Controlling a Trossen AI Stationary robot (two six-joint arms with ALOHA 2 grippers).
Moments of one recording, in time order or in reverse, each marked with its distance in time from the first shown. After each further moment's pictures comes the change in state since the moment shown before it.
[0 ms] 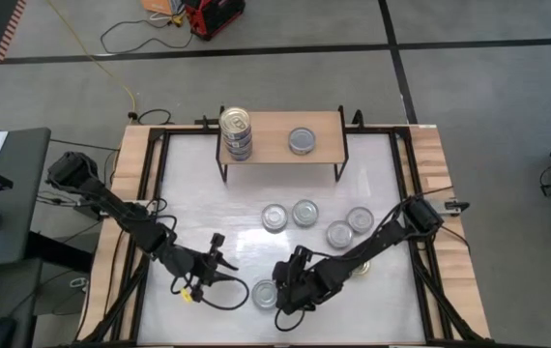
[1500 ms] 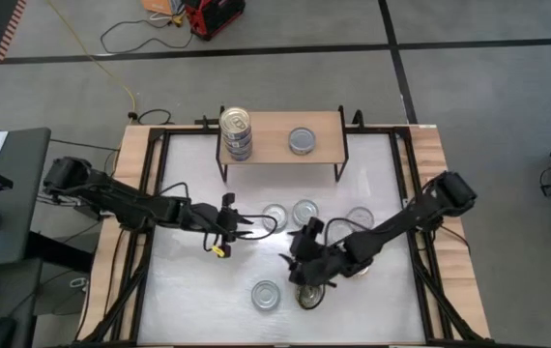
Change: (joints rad) left arm 0.446 0.017 -0.006 0.021 0.147 0.020; right arm -0.024 -0.326 -0.340 0.356 0.257 -0.287
